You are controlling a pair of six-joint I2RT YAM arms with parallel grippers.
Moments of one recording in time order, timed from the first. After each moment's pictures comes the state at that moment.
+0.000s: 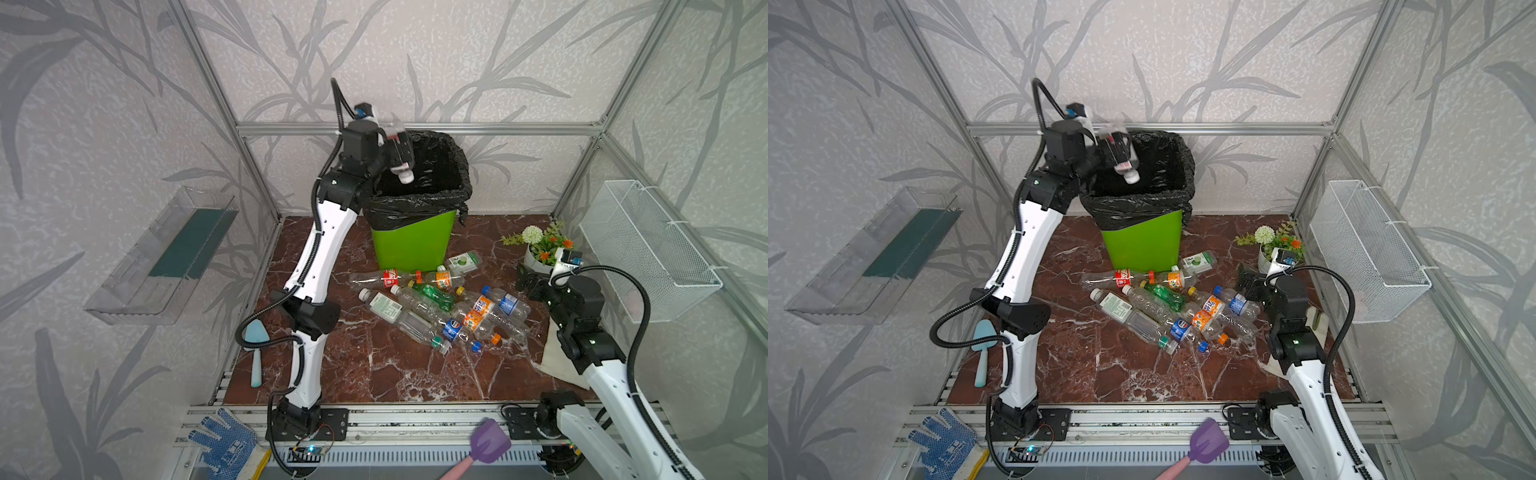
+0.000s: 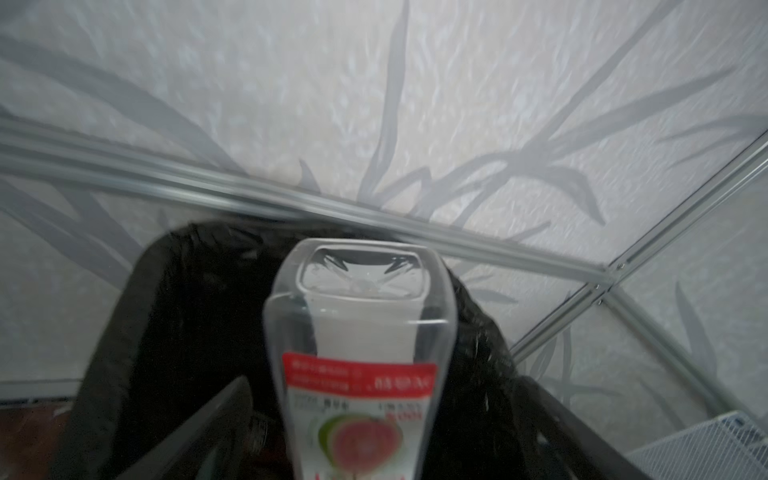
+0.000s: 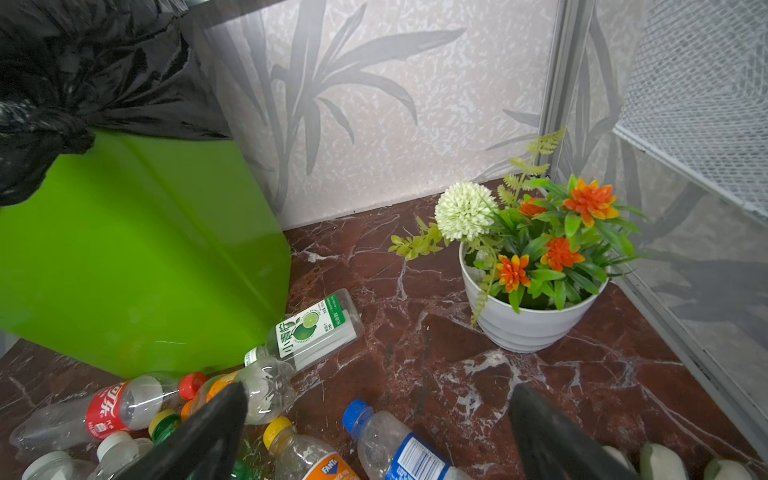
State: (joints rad) left arm -0.41 2.04 2.49 -0.66 -0.07 -0.42; right arm 0.07 0.73 0.61 -0.14 0.04 0.27
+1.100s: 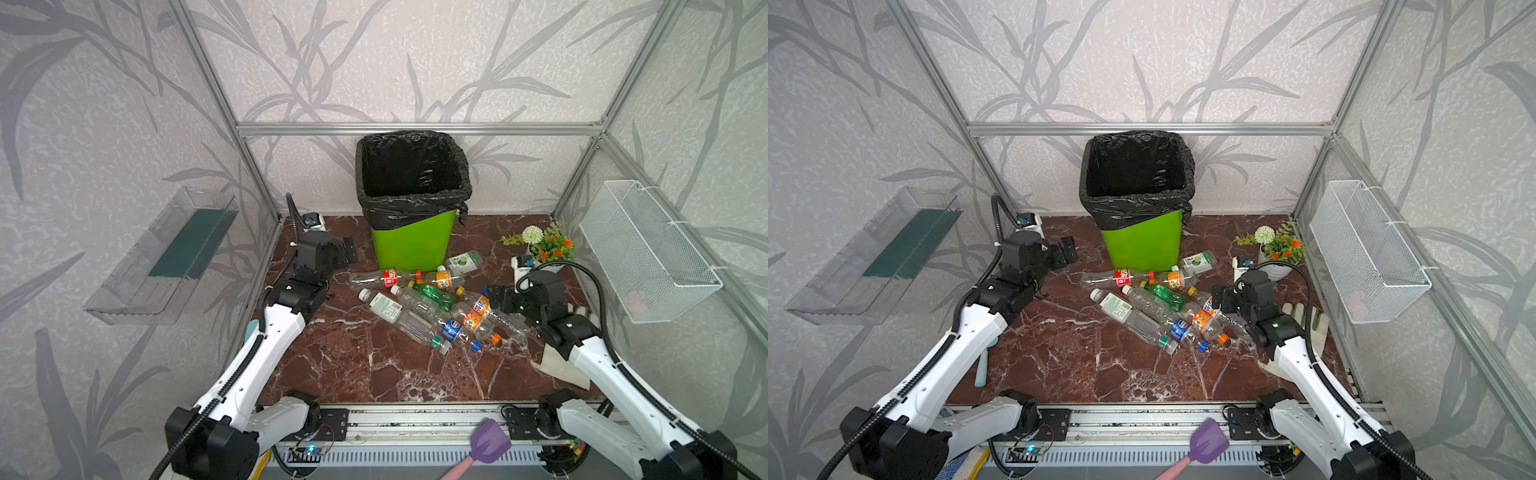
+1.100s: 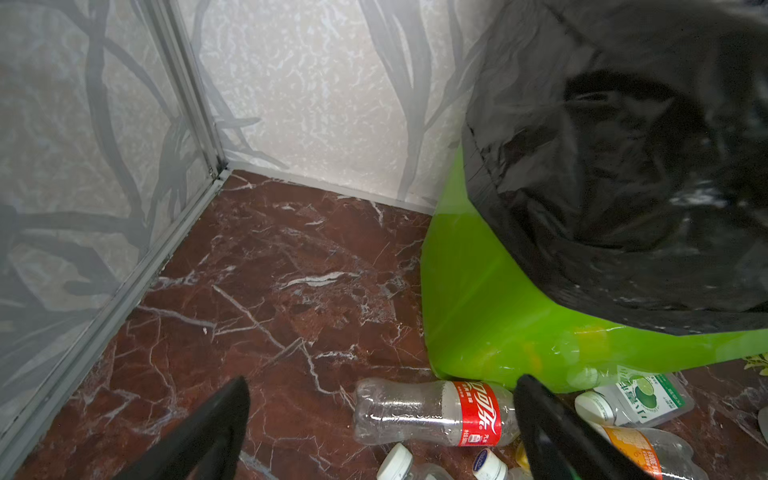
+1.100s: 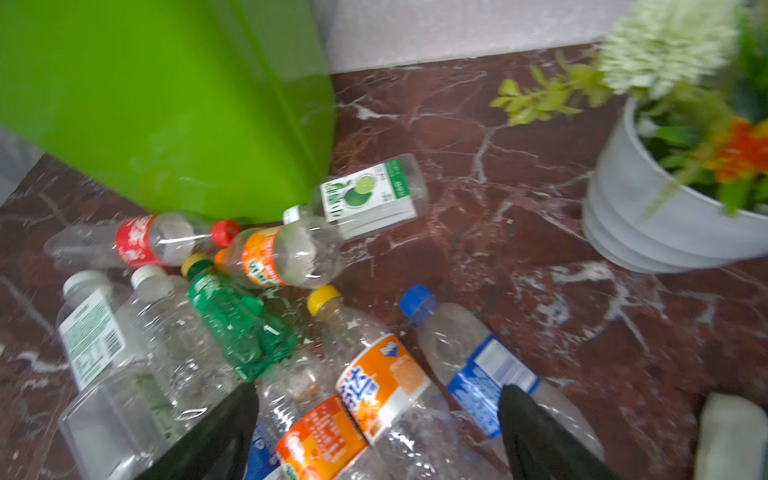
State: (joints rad) left arm -0.27 1.11 1.02 -0.36 -0.32 -0.37; right arm 0.38 0.96 0.67 -0.31 0.04 0.24
